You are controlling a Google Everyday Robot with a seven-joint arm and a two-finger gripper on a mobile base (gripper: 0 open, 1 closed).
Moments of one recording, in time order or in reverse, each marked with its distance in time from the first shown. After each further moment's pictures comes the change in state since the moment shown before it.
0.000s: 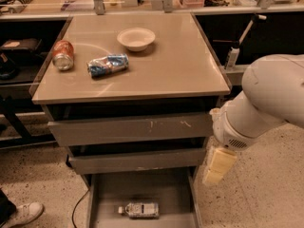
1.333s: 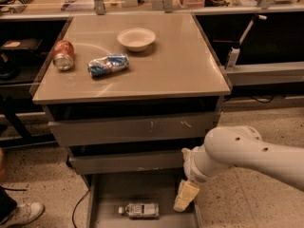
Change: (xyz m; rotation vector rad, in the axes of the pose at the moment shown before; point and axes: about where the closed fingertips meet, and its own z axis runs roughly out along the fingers) arm -0.005 0.040 0.192 -0.125 -0.137 0.005
